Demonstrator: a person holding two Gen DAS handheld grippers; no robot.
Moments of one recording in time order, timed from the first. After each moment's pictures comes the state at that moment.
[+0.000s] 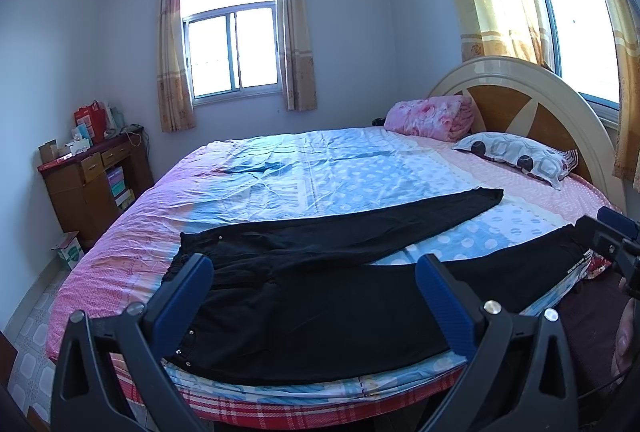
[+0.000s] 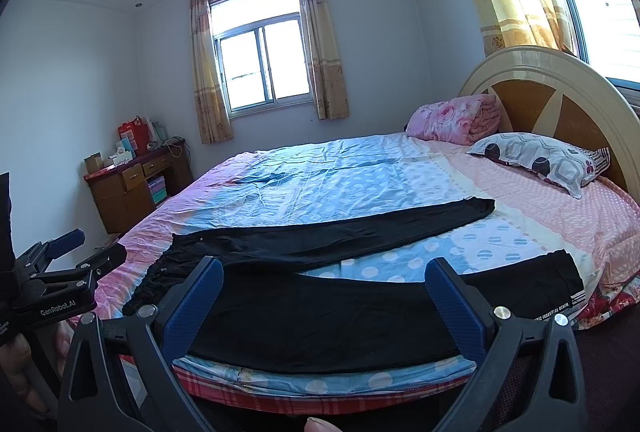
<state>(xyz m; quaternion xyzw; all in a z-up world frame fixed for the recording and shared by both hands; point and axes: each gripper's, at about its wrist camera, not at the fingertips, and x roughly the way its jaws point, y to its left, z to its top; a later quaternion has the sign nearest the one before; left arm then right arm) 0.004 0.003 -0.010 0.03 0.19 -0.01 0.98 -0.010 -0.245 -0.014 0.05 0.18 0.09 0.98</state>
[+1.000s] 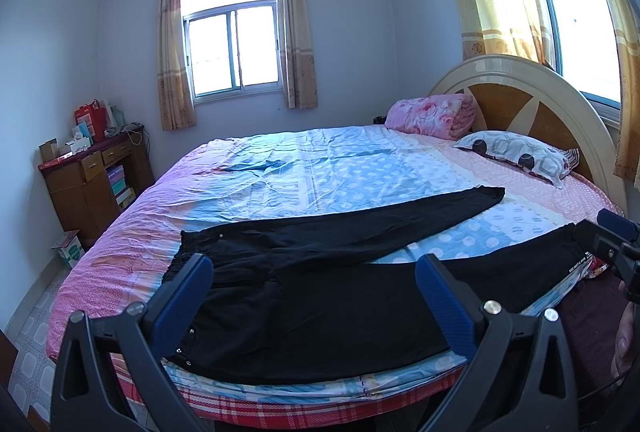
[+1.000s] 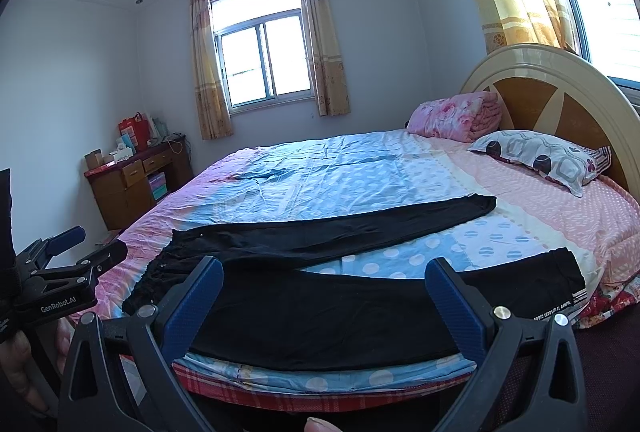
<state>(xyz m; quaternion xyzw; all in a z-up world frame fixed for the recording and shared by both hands) 0.004 0.007 -0.012 0.03 0.20 -0.01 0.98 -0.009 -0.243 -0.019 0.05 0.19 0.09 0.98</state>
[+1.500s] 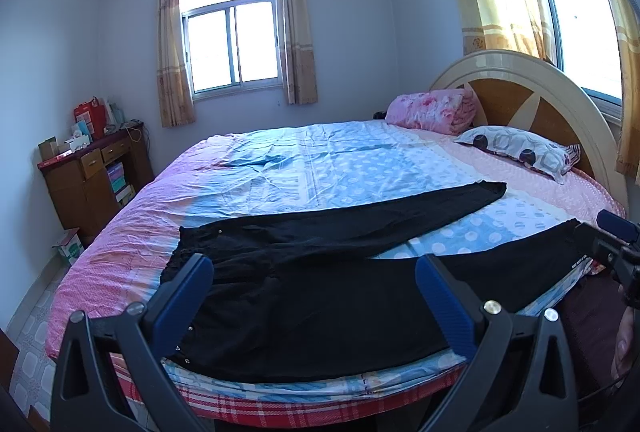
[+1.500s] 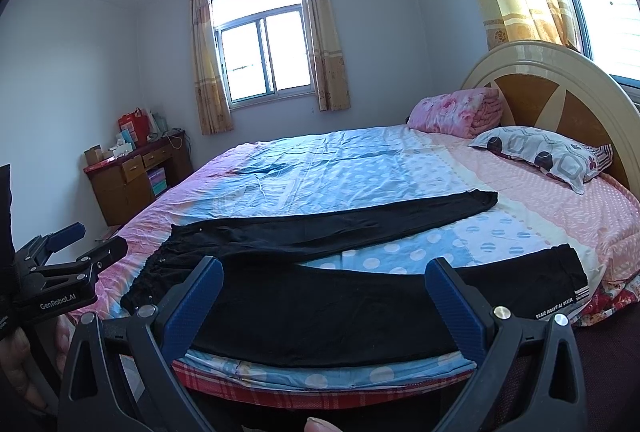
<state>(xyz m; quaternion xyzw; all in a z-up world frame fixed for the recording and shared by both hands) 0.008 0.011 -0.024 0.03 0.21 -0.01 0.98 -0.005 -0.241 -0.027 0.04 0.20 0.09 0.98</state>
